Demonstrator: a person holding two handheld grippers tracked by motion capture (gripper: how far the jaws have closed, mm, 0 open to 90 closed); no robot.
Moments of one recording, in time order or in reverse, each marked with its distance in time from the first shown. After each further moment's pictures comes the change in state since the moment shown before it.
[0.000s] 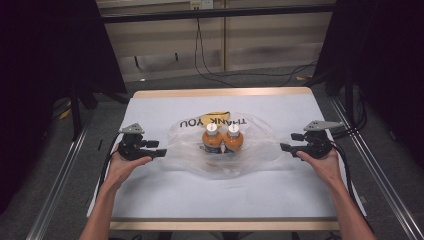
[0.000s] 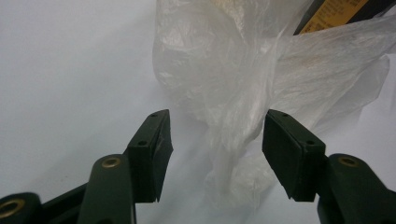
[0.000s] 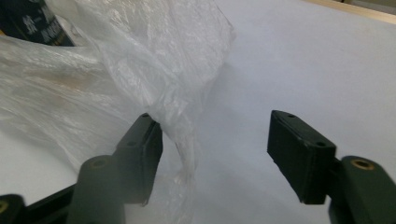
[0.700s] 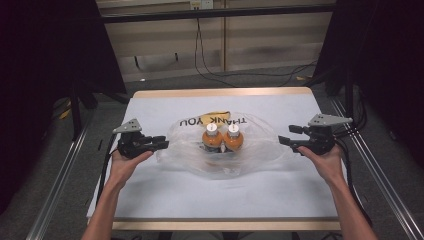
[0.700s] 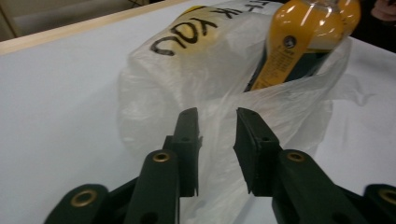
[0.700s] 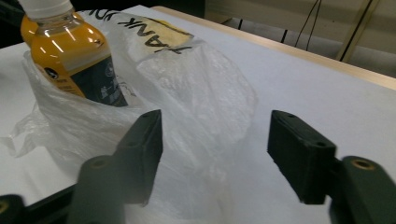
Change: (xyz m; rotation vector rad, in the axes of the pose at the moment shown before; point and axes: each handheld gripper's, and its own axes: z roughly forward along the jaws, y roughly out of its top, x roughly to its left) left arm -0.022 0.018 -0.011 -0.156 -0.059 0.057; right arm 0.022 0.030 -0.024 -0.130 0.052 -0.056
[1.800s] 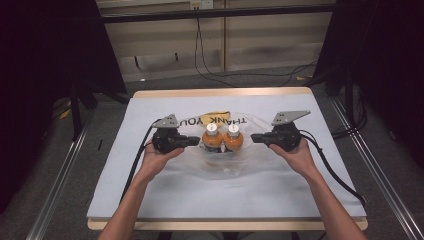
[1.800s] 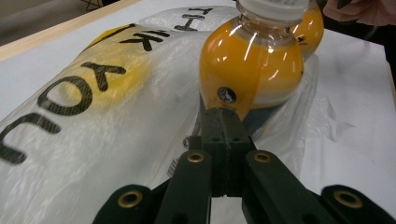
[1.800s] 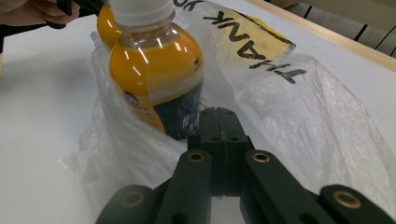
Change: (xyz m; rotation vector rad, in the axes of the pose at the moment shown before) left arm -0.038 0.039 0.079 0.057 -0.120 0.114; right arm 0.042 0.032 0.063 0.097 0.209 -0.116
